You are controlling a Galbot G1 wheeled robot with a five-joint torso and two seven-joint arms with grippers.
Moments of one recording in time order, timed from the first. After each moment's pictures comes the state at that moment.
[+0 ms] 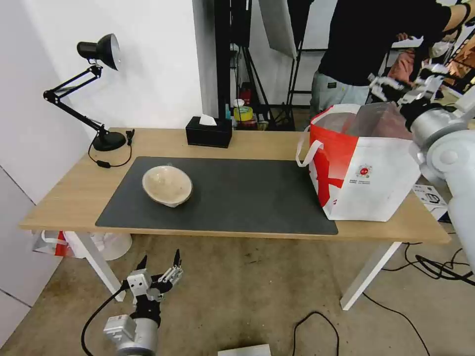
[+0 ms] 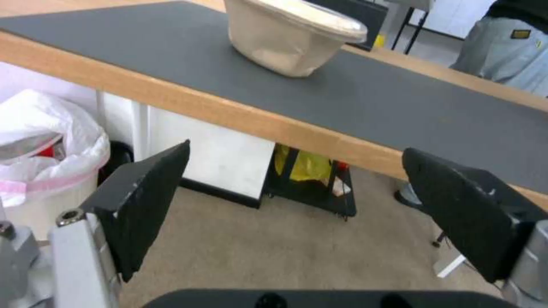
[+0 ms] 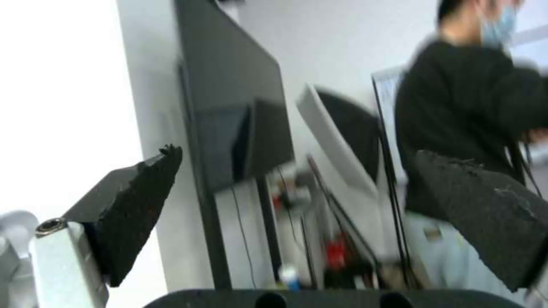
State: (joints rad) left arm 1.77 -1.51 -0.52 -2.16 -0.29 -0.01 -0.08; right arm -0.59 0.77 0.42 1.82 1.07 -0.10 0.13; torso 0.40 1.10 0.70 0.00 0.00
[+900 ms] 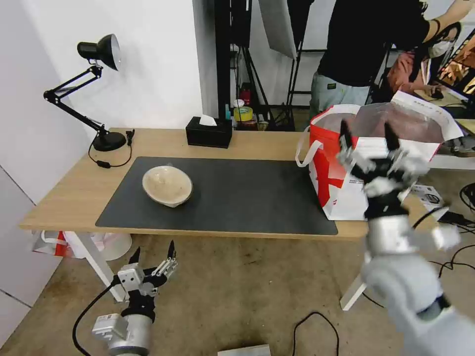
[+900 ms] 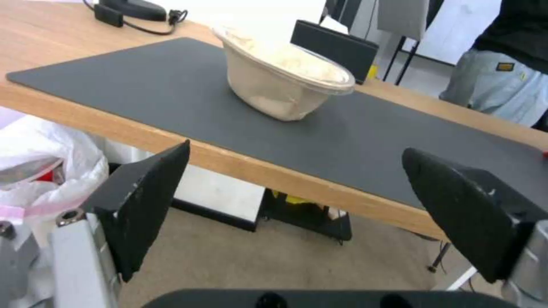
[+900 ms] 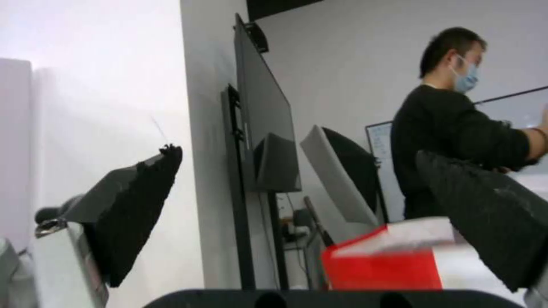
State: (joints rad) left arm 1.78 -1.52 -0.53 -2.21 -0.30 -0.02 -0.08; right arm -1.33 1.11 0.42 2.27 0.43 0.29 0.25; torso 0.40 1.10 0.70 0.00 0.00
